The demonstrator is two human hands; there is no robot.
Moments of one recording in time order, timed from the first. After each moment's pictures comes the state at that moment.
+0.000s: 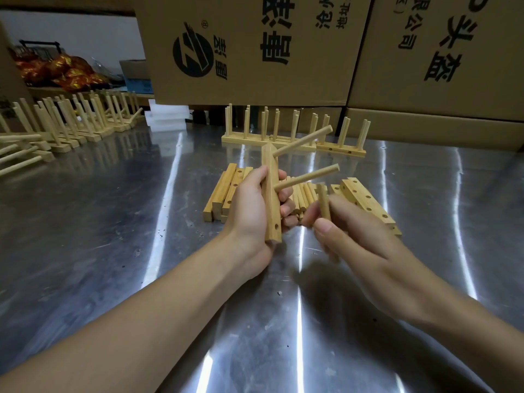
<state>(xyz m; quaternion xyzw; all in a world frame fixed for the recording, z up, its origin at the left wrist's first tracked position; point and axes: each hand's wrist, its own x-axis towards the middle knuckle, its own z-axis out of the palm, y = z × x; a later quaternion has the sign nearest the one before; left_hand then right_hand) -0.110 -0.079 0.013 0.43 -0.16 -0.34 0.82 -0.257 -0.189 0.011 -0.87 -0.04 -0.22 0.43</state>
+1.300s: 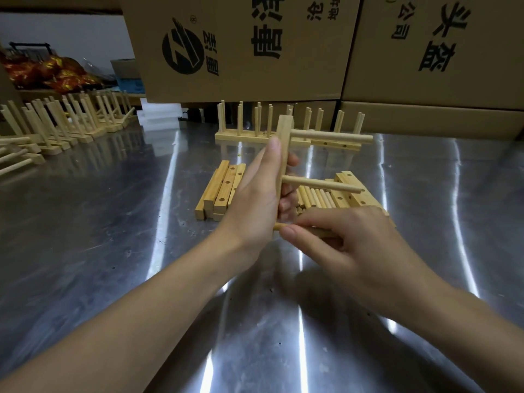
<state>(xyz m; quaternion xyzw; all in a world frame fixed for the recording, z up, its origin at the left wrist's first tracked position) -0.122 -0.073 0.025 0.52 -0.36 -0.23 0.74 -0.257 -0.176 0.020 -0.94 0.02 -0.28 0.21</state>
